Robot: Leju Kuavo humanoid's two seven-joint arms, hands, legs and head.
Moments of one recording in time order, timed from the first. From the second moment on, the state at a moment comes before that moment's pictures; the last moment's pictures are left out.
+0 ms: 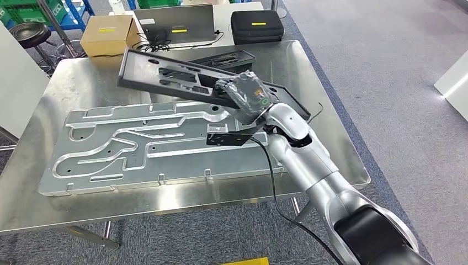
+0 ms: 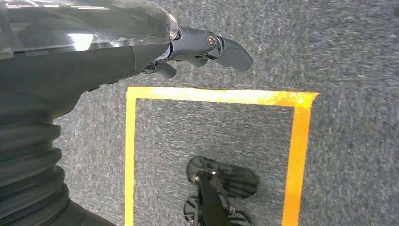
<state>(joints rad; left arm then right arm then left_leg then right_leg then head) -0.10 -0.02 1.32 -0.24 -0.97 0.01 -0.34 -0.90 0.06 0.54 -0.92 1.03 -0.25 -0.38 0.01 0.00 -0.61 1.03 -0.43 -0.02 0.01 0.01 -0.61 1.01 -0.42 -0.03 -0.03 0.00</state>
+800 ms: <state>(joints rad) -0.09 -0.02 1.29 -0.23 -1.00 -0.04 -0.41 -0.96 0.14 0.77 -0.41 1.18 -0.25 -0.31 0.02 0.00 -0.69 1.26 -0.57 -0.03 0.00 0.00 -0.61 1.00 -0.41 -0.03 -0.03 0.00</state>
